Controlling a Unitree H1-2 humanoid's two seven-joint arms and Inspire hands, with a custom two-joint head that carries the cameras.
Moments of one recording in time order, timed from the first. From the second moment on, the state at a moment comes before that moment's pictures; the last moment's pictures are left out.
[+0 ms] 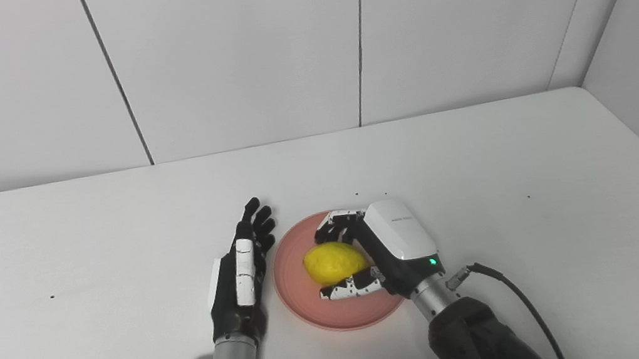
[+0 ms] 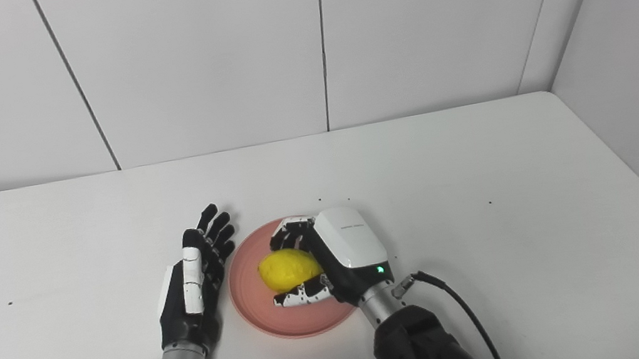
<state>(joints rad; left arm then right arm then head) -0.18 -0.15 -0.12 0.10 -0.04 0.01 -0.05 -0.22 -0.16 0.37 -0.05 -0.80 0.07 -0.08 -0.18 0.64</state>
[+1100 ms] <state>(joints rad) -0.18 -0.15 -0.11 0.10 -0.04 0.00 -0.05 -0.14 -0.12 0.08 -0.17 -0.21 -0.01 -0.03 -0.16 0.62</state>
